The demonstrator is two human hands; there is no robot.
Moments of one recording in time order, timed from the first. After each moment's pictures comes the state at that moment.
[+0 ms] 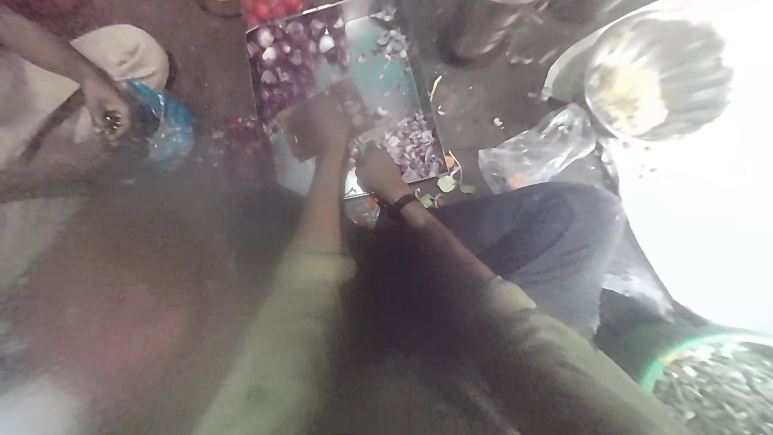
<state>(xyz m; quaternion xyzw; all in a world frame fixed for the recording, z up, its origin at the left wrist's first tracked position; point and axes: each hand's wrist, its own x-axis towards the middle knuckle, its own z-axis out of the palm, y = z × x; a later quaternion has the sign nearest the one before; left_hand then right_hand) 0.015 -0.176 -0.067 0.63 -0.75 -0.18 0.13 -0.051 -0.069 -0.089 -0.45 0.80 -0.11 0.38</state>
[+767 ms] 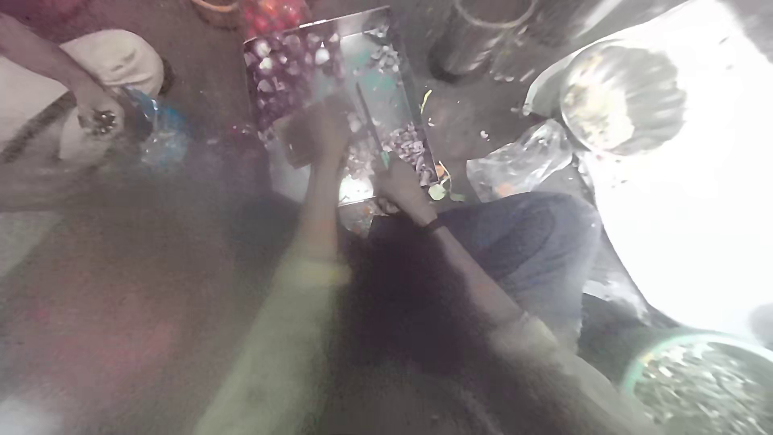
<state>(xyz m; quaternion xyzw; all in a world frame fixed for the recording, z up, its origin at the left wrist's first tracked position) 0.011 -0.185 -0.074 0.57 -0.76 -0.26 0.16 -0.087 -0.028 -0.071 -0.39 0.82 -0.18 0.38</state>
